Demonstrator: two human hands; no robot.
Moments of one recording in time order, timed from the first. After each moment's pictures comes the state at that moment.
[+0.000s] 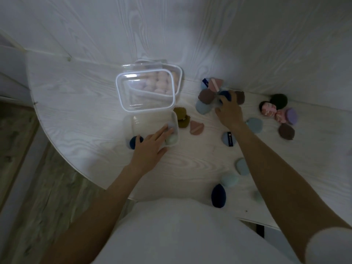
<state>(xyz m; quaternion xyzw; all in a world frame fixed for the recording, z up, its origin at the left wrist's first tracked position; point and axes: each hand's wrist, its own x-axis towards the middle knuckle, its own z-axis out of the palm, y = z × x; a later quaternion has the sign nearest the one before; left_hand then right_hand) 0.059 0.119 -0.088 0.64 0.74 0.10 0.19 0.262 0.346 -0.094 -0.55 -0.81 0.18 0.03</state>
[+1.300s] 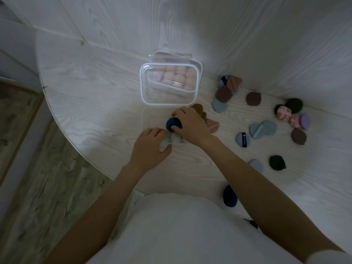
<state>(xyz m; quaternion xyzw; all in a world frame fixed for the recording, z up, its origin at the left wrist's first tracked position) 0.026 0.094 -0.077 0.62 0.74 0.20 0.17 0.136 0.232 -0.058 -0.34 -0.90 0.26 -0.01</state>
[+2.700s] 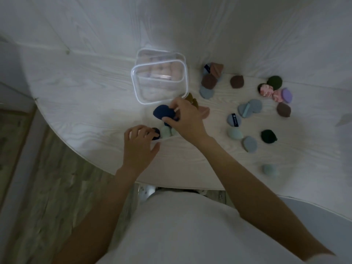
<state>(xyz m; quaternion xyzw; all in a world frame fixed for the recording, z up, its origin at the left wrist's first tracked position) 0.017 0.059 -0.084 0.65 0.74 0.17 0.05 0.150 0.175 -0.017 -0.45 -0.80 0.35 0.20</state>
